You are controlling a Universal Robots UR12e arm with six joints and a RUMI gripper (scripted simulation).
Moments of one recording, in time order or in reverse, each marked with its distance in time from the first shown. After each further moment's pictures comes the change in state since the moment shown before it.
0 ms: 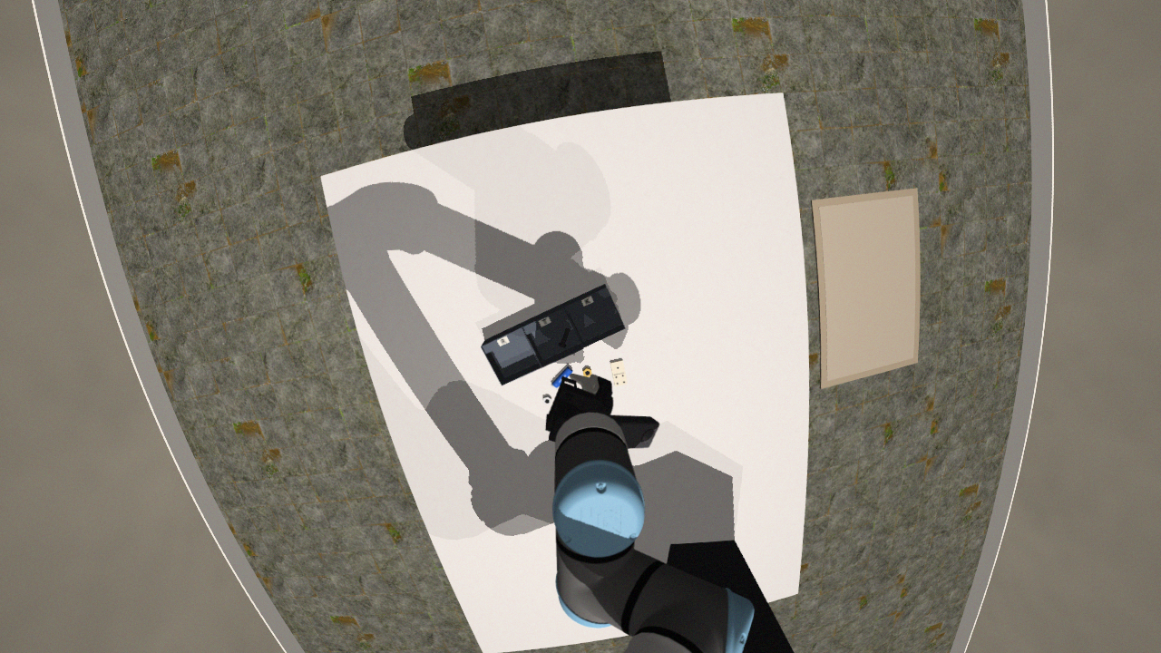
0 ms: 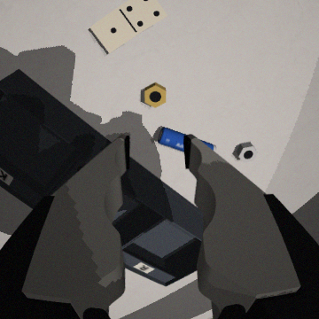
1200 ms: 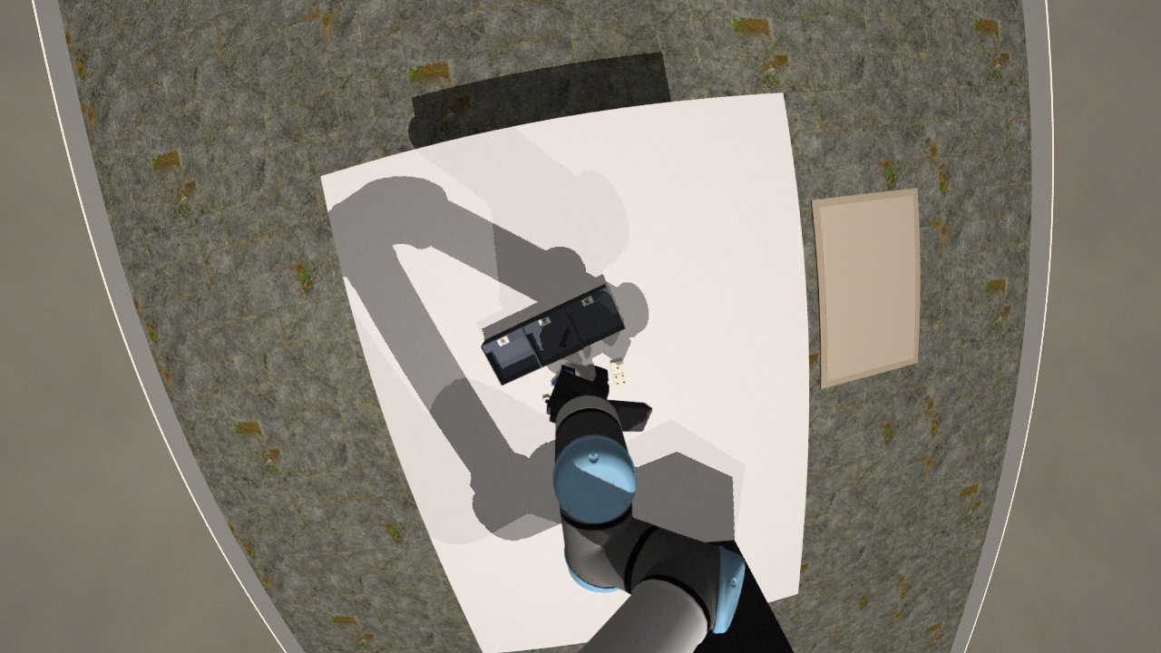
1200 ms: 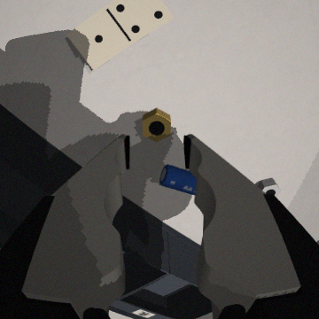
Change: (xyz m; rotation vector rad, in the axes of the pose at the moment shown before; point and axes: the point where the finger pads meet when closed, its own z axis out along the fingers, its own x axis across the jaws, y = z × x) arm 0.000 0.000 0.055 0.000 0.000 0.000
